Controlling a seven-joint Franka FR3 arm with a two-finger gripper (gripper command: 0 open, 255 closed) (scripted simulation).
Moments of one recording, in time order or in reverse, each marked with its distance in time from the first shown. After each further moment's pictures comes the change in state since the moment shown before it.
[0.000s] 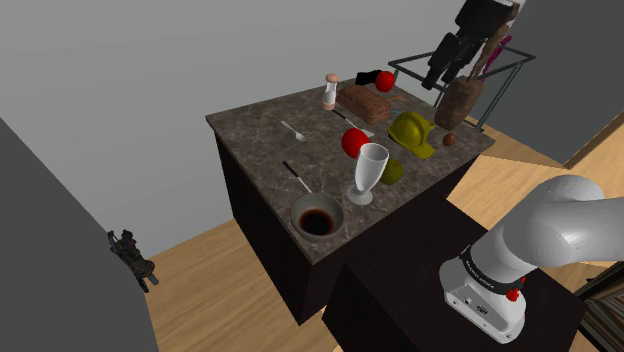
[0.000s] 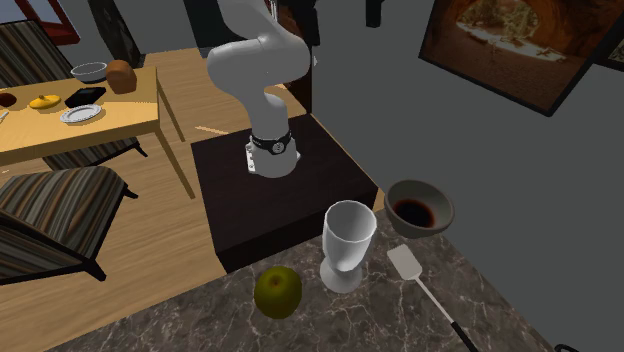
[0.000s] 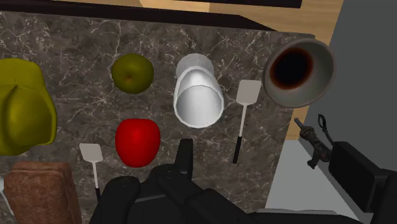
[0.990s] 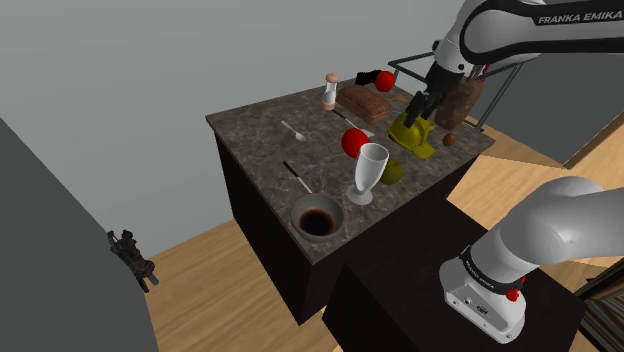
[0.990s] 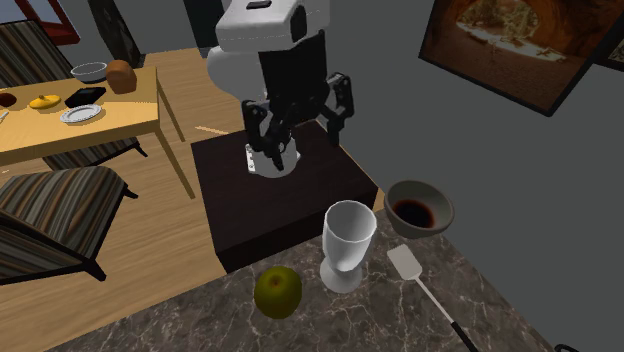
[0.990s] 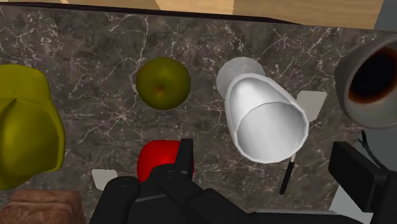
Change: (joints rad) arm -0.060 0.143 -0.102 -0.270 -0.086 0.374 -0.141
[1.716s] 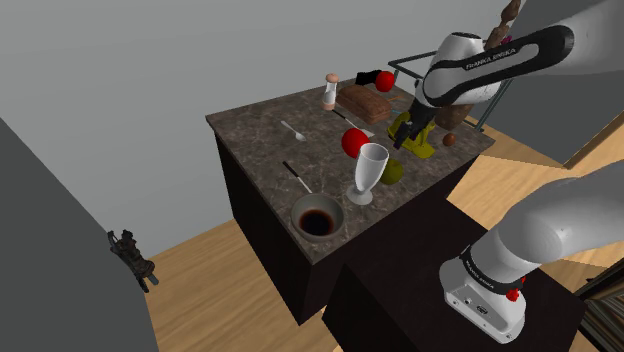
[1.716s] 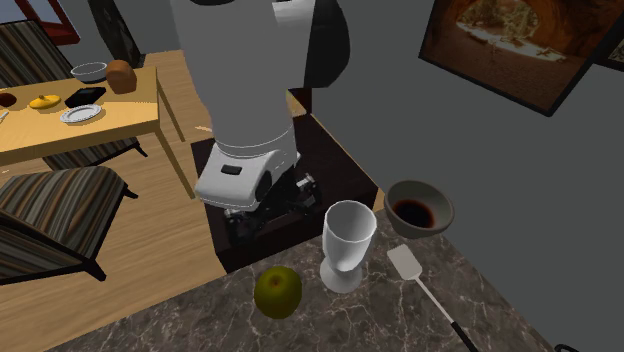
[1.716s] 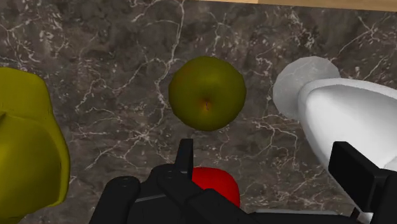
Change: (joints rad) arm -0.039 0.338 -0.102 -0.067 -0.038 0.380 -0.123
